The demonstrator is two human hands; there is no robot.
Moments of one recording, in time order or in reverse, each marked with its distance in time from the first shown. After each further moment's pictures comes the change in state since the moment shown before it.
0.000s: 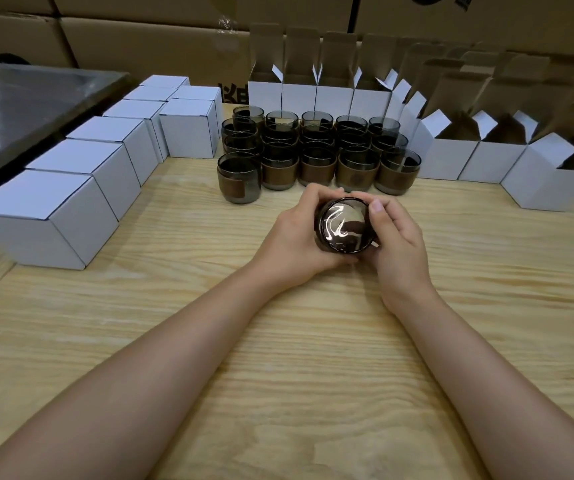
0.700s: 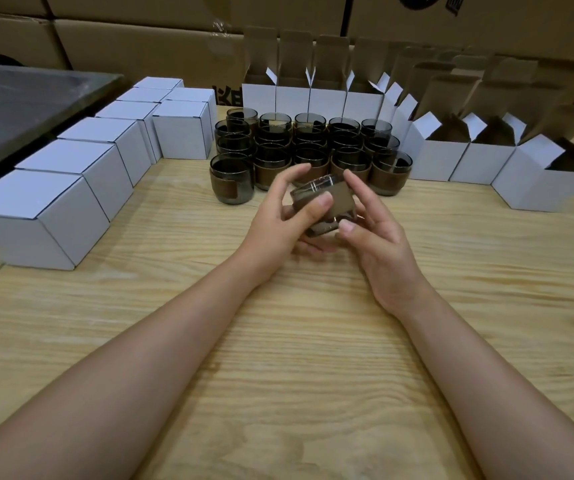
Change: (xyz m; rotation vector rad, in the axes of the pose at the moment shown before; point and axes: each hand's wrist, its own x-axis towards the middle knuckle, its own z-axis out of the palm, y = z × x) left_hand 0.002 0.012 -0.009 -0.608 0.029 -0.257; right_hand 0.001 -0.004 -0.010 0.089 -0.294 0.025
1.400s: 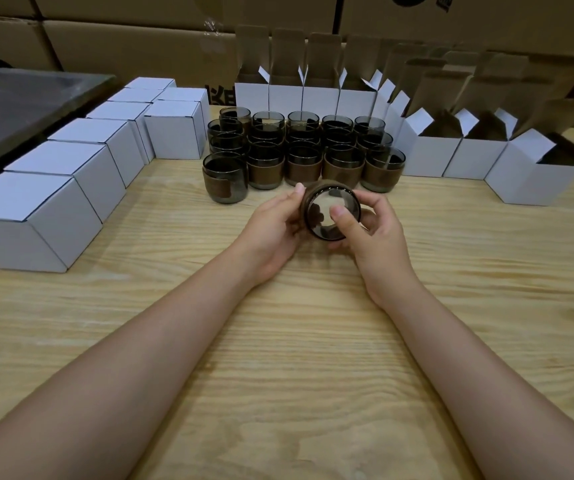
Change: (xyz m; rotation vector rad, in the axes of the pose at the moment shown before) left_hand 0.012 -0.003 0.007 -0.260 0.021 -0.210; right_hand 0.004 0.006 0.007 -0.115 0.334 0.083
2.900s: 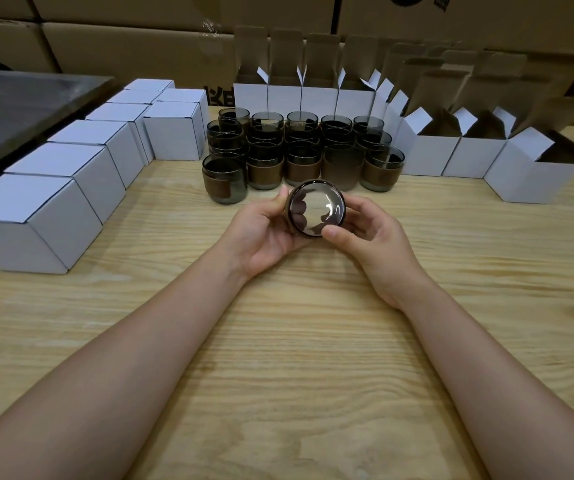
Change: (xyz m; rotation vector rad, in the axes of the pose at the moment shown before) left_hand -0.004 0.008 -0.010 -0.259 -0.120 -0.144; right_hand 0.000 -0.003 -0.012 -0.088 -0.217 -0.035
